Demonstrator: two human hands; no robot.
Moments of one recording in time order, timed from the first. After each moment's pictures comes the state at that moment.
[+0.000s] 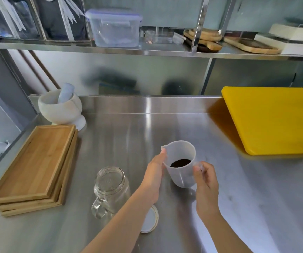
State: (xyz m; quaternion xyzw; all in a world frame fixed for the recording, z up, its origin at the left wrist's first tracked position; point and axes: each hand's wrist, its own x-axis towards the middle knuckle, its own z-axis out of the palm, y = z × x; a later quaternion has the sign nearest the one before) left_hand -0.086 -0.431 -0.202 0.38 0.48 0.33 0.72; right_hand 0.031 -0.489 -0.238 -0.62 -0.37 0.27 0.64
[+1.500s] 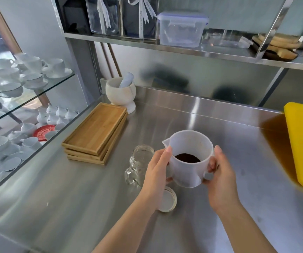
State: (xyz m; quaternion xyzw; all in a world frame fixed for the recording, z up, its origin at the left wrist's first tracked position) left_hand -0.131 -0.503 -0.171 0.31 0.49 0.56 0.60; right_hand 0.007 -0.485 -0.174 -0.50 -0.33 0.53 0.60
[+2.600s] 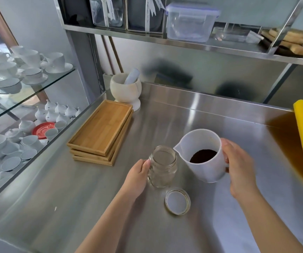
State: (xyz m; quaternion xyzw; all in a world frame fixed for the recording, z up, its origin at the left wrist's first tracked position) left_hand -0.225 -0.469 -0.256 0.45 0.64 0.42 0.46; right_hand 0.004 -0.455 -0.170 -0.58 -0.46 0.37 0.55
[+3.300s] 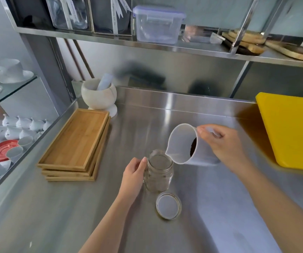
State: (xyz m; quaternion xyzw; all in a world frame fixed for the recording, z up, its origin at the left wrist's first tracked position) left_hand -0.209 -0.438 -0.260 0.45 0.59 0.46 0.49; right_hand 0.010 -0.434 -0.128 -0.60 -0.63 0.19 0.45
